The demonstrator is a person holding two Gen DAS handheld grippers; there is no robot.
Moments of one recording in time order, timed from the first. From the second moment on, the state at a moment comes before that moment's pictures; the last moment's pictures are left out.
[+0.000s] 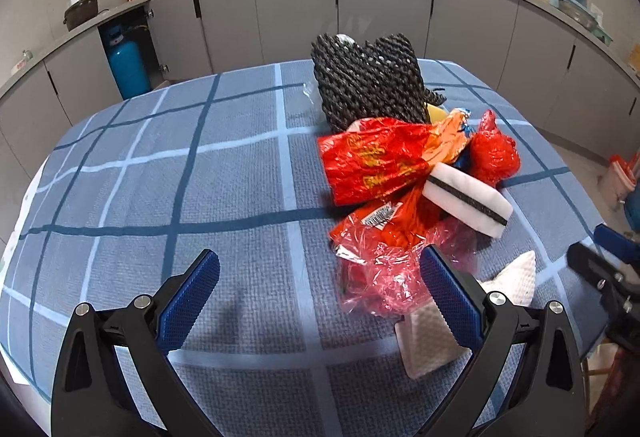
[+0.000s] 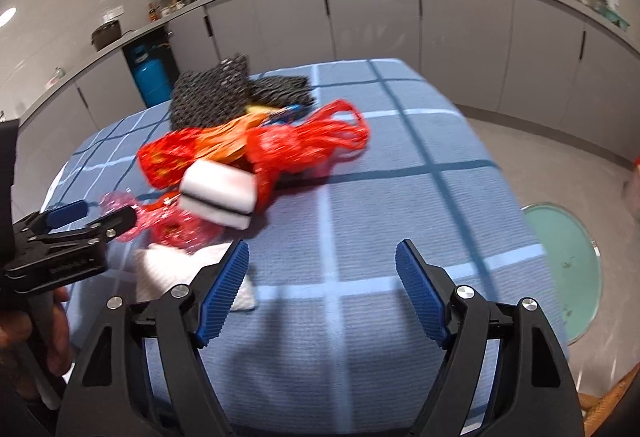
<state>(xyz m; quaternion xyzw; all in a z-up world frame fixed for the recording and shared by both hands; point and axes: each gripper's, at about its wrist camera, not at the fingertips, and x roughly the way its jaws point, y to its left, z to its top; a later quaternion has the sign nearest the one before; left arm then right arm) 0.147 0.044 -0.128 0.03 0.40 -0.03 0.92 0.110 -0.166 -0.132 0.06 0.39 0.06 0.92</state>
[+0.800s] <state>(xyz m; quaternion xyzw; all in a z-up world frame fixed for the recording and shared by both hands) 0.143 0.024 -0.138 0.03 0.41 -0.10 0.90 0.121 -0.121 -0.154 0.06 0.42 0.18 0.89</state>
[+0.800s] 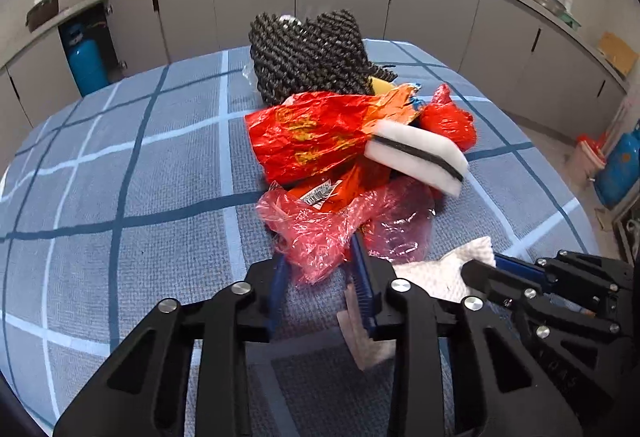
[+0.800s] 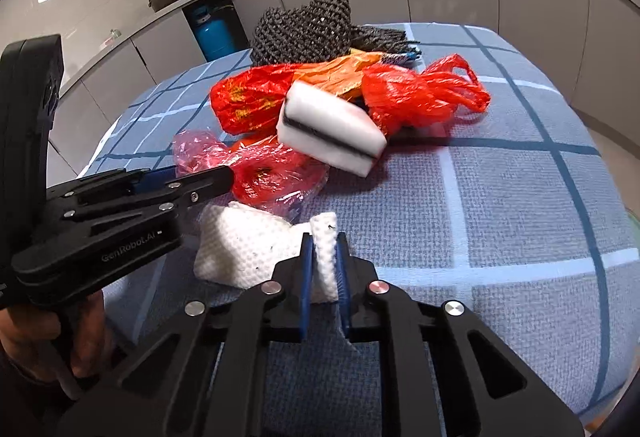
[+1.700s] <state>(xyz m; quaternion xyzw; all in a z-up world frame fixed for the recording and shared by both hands) 0.107 0.013 -0.043 0.08 0.28 -0.05 0.95 0.077 -0.206 -0.067 0.06 0.31 0.08 0.95</state>
